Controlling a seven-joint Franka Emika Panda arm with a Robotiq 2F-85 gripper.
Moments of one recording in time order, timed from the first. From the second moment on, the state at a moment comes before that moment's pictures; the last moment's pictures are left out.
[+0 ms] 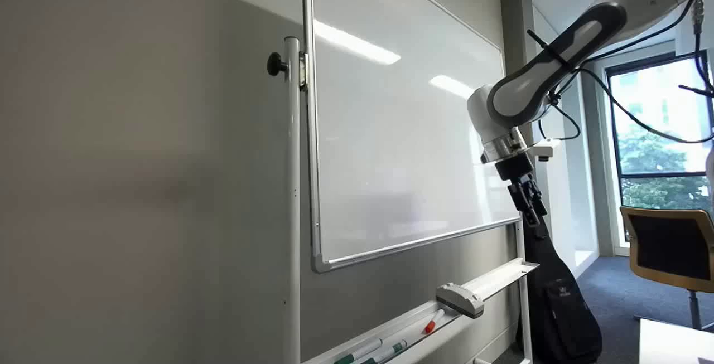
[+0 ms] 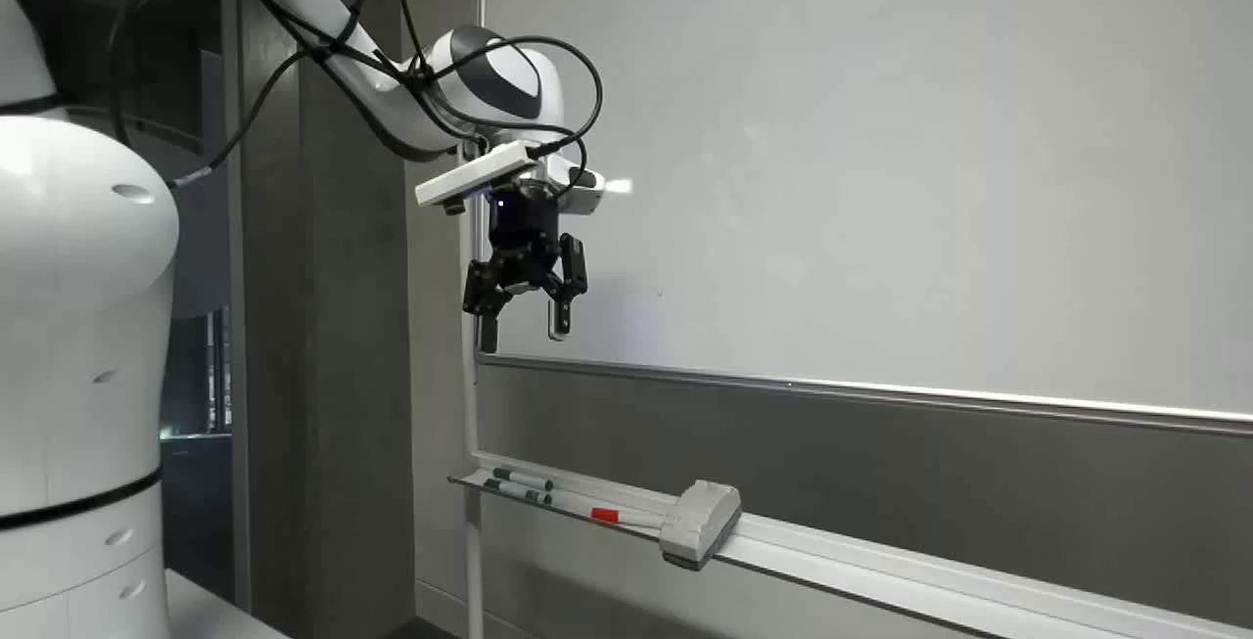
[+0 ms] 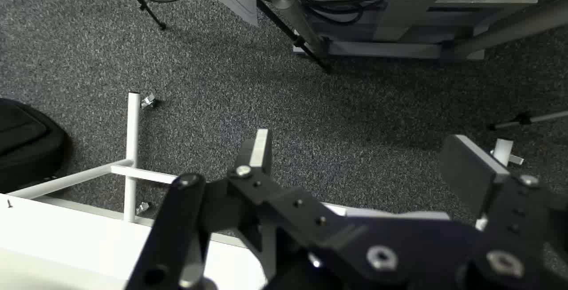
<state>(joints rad) -0.12 -0.43 -0.05 -2.59 -0.26 1.90 -0.07</state>
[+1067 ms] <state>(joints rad) 0.01 -0.13 -0.04 -2.60 -0.23 2.38 -0.28</state>
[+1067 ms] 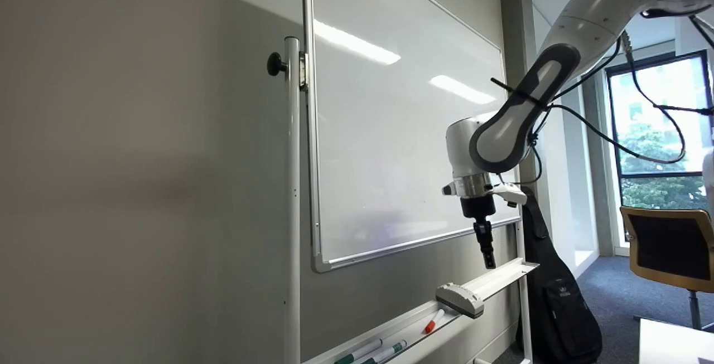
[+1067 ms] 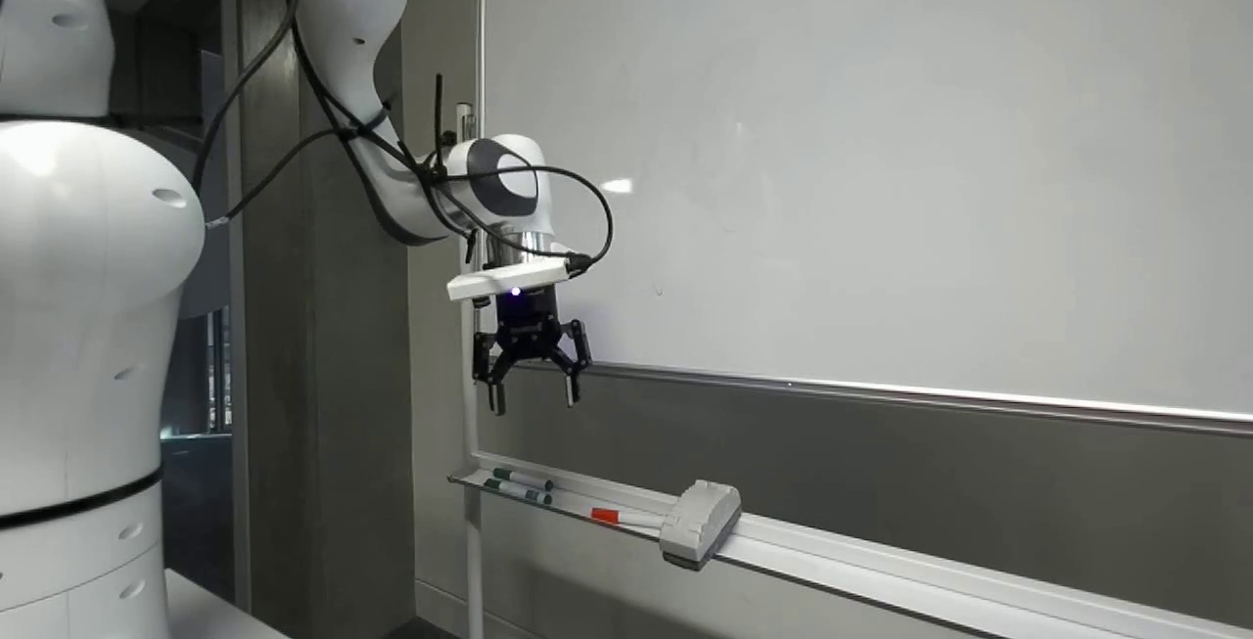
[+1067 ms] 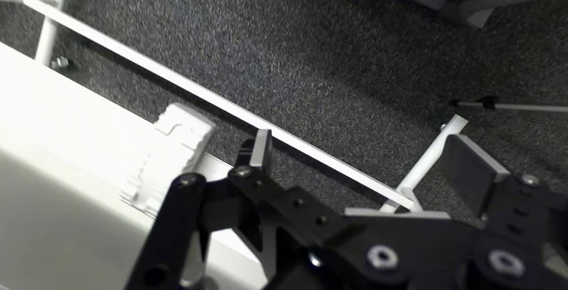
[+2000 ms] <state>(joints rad) 0.03 -0.03 -0.03 -2.59 -0.17 2.49 -0.45</state>
